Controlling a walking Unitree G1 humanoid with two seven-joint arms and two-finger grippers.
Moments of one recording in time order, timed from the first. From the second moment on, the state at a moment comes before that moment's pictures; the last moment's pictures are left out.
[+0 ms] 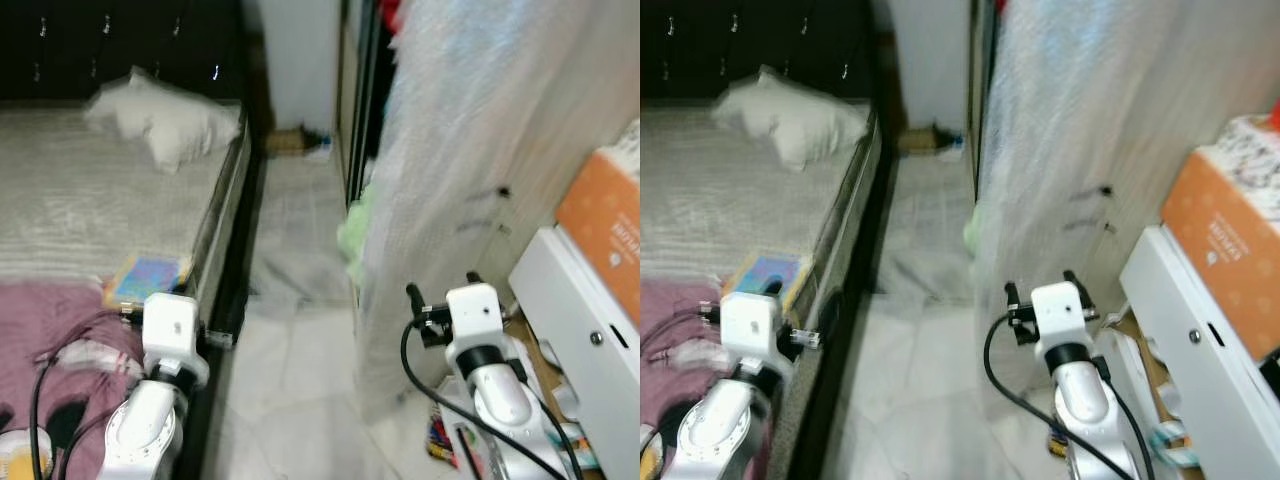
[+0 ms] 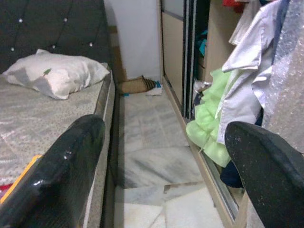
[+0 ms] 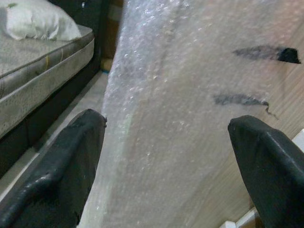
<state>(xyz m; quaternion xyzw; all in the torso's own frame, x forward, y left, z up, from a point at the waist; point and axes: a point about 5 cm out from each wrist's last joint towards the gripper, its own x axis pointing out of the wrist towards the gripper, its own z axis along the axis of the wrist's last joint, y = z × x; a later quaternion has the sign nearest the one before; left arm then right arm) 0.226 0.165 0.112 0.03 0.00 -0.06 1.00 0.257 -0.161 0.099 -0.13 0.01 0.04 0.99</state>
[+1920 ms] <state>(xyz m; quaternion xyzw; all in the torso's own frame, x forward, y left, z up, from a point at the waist) 0.232 0.156 0.115 0.02 -0.02 -0.09 1.00 0.267 -0.143 0.112 -0.14 -0.03 0.13 0.98</state>
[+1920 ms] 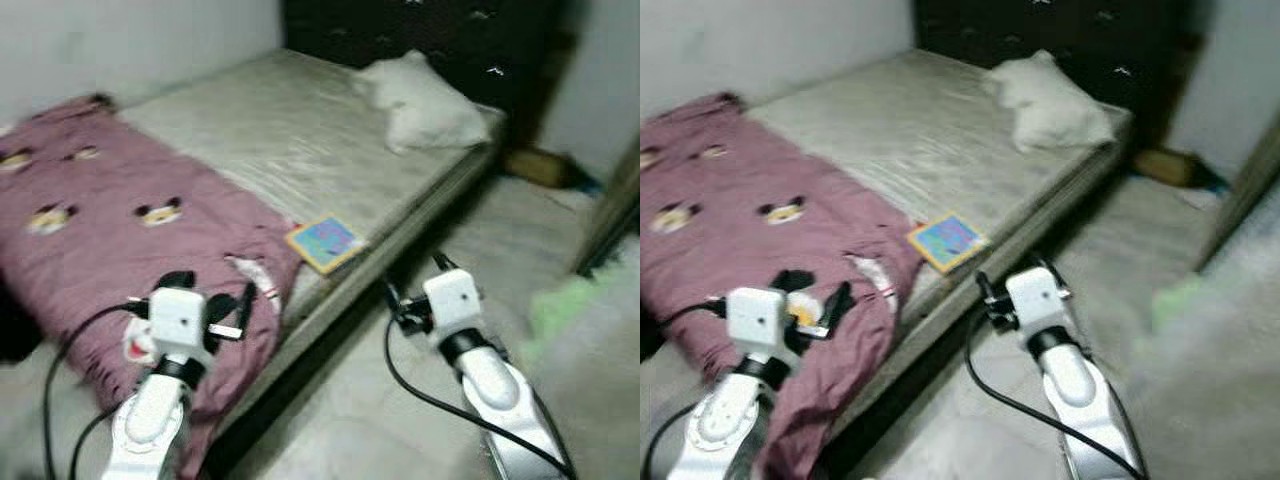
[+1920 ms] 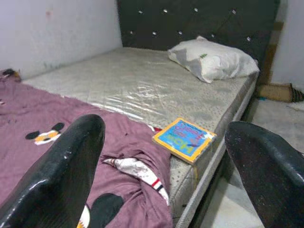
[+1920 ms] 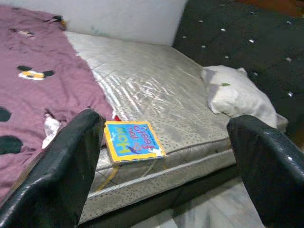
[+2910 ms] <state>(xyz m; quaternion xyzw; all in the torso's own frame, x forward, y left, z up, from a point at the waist) 0.236 0.164 0.118 0.02 -0.02 -0.08 1.00 0.271 -0.127 0.114 -0.10 -0.05 0.16 0.98</state>
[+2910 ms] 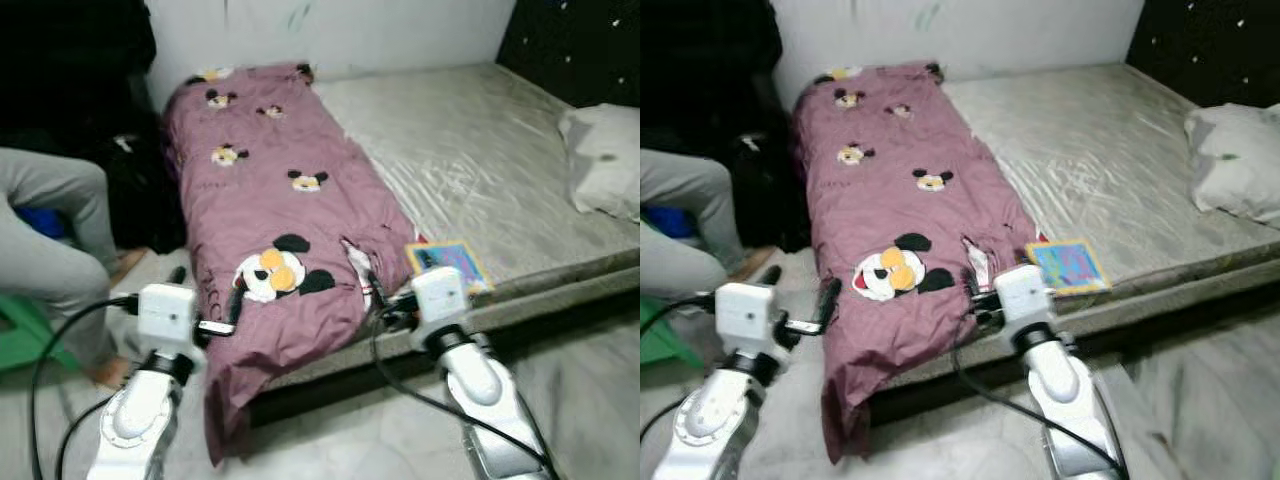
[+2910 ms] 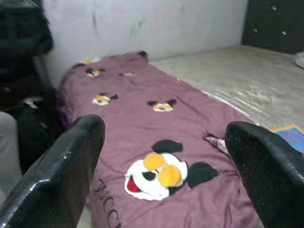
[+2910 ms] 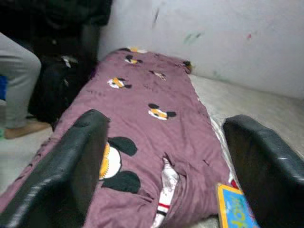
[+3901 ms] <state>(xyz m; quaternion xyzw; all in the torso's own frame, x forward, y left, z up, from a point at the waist) 0.232 0.159 0.115 0.01 -0.02 -0.10 1.00 0.271 -0.131 0.113 -0.11 -0.04 0.15 0.98</state>
